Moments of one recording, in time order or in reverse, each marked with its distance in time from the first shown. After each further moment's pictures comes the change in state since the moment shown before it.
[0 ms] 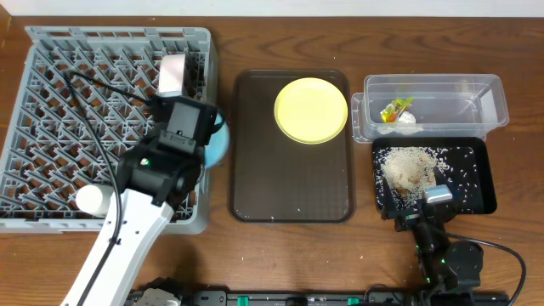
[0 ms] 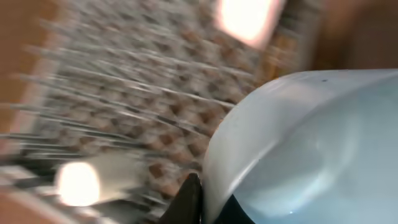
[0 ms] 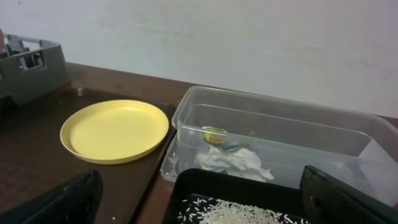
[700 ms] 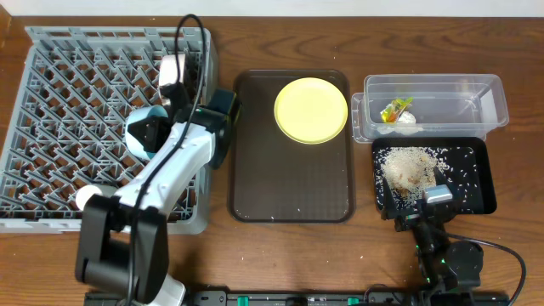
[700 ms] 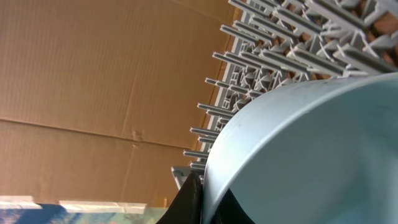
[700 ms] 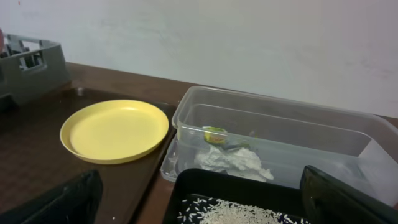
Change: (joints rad) left arm 0.036 0.487 -0.014 0.003 -0.712 -0.003; right arm 0.000 0.000 0.000 0.000 0.000 0.000
